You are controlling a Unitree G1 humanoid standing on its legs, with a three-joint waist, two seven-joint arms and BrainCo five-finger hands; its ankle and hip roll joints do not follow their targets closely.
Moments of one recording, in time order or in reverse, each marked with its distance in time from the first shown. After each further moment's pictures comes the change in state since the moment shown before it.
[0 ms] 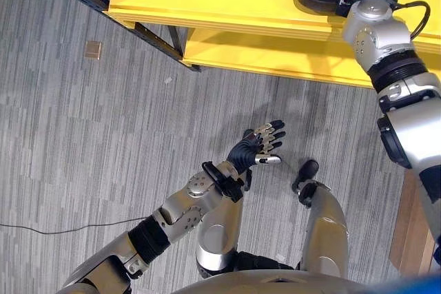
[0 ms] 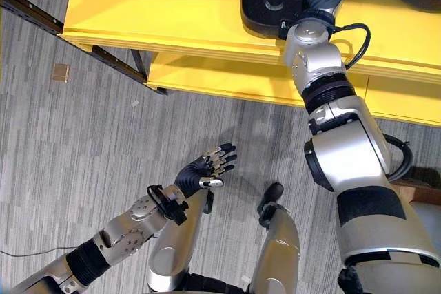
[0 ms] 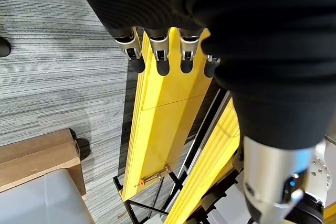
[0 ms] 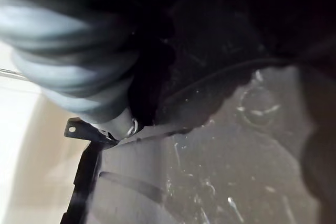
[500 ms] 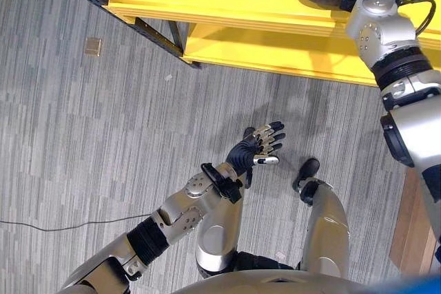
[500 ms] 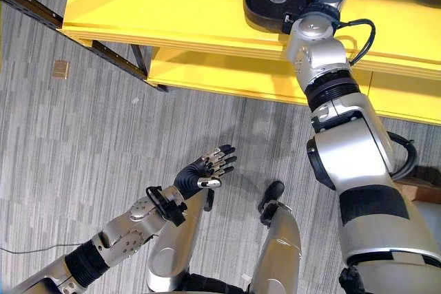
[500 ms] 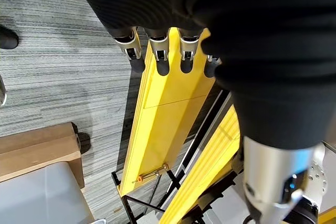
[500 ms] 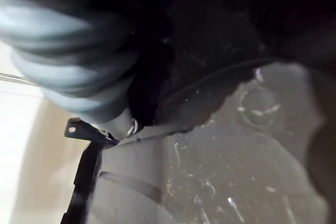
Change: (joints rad) left arm 0.008 0.007 0.001 -0.007 -0.038 0.003 -0.022; right arm -0.017 -0.019 0.003 0.000 0.020 -0.009 -0.001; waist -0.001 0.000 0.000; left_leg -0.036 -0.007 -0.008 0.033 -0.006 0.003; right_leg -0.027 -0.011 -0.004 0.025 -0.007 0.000
